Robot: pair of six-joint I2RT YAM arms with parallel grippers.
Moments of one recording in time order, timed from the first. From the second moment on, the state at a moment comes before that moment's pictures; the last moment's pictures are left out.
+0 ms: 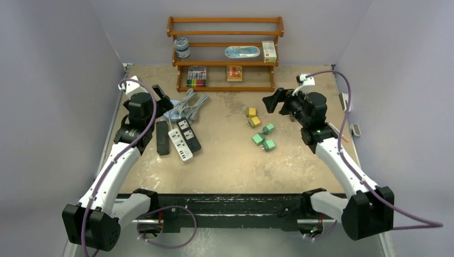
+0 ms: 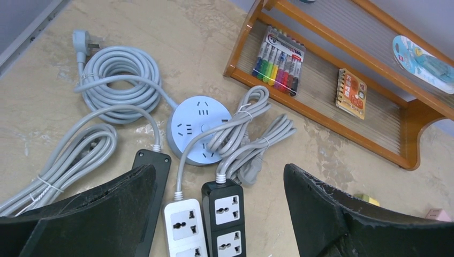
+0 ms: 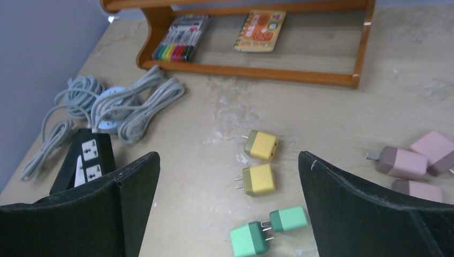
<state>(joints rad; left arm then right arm) -0.20 1.02 0.90 -0.25 -0.35 -0.54 0.24 1.15 0.82 0.11 -0.21 0.33</state>
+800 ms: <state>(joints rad) -0.20 0.89 0.88 -0.21 -0.51 -0.54 0.24 1.01 0.78 0.15 0.04 0.31</state>
